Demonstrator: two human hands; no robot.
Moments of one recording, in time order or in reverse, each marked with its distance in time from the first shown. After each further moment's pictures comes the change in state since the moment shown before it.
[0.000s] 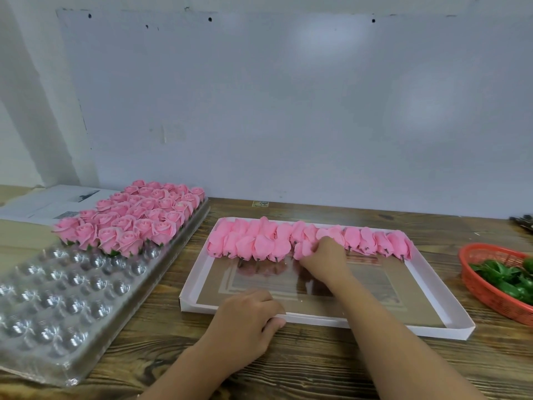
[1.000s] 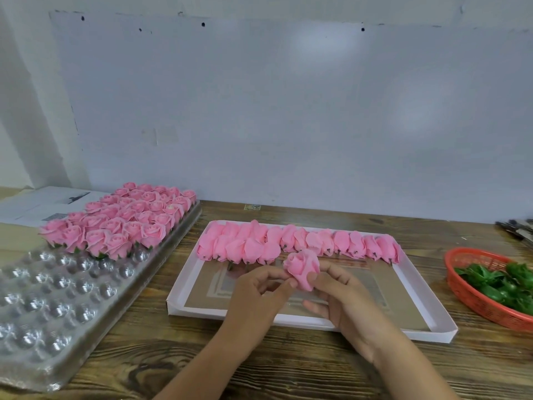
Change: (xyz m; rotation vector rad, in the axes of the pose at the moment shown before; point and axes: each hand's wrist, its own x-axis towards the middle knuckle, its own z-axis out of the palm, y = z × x) left_hand 0.035 0.046 -0.004 -1.015 0.257 -0.397; right_hand -0.092 0.013 -0.061 1.047 -0.485 0.062
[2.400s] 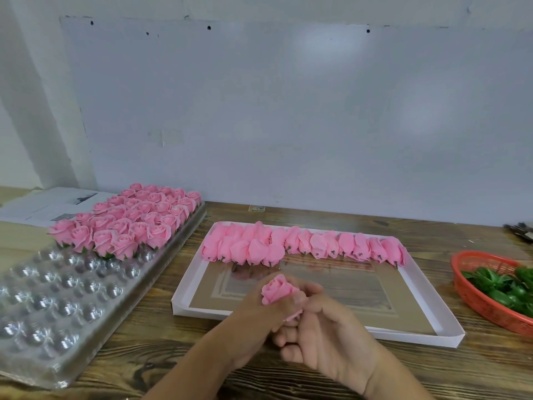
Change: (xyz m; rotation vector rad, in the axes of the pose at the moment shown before) left_hand -0.015 0.019 -0.013 -0.283 -0.413 -0.175; right_hand -0.014 0.008 0.036 0.299 -0.434 0.338
